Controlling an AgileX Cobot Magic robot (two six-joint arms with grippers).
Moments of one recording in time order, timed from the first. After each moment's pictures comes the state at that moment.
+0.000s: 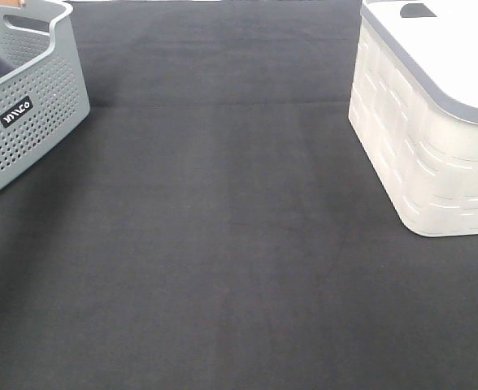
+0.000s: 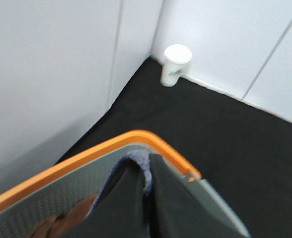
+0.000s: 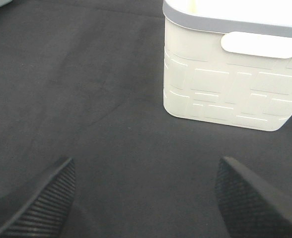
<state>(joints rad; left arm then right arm) 0.00 1.81 -1.97 0.51 0.64 -0.74 0.09 0.00 -0.50 0.08 1.05 -0.14</state>
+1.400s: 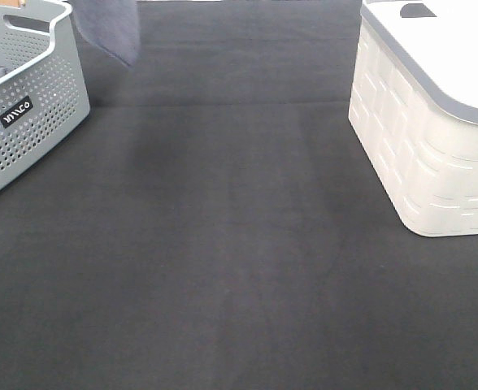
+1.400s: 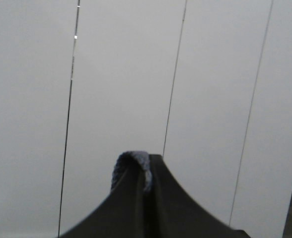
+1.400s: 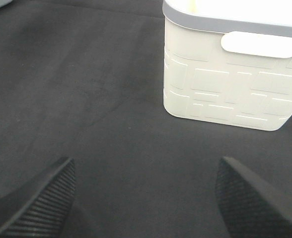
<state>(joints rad) -0.48 1.75 -2.27 0.60 0.42 -0.59 0.09 0.00 -0.50 0.08 1.05 -0.13</state>
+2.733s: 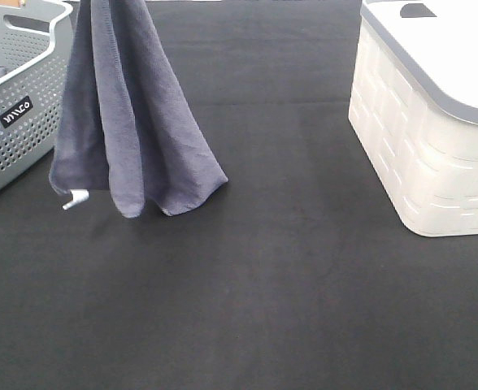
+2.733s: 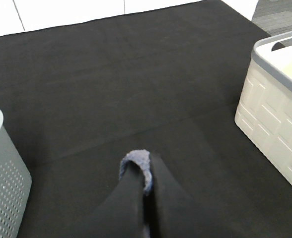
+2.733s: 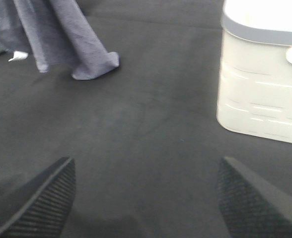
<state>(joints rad) -0.58 1.46 -1.39 0.40 0.48 -0.45 0.09 0.00 -0.50 0.29 1.05 -0.20</state>
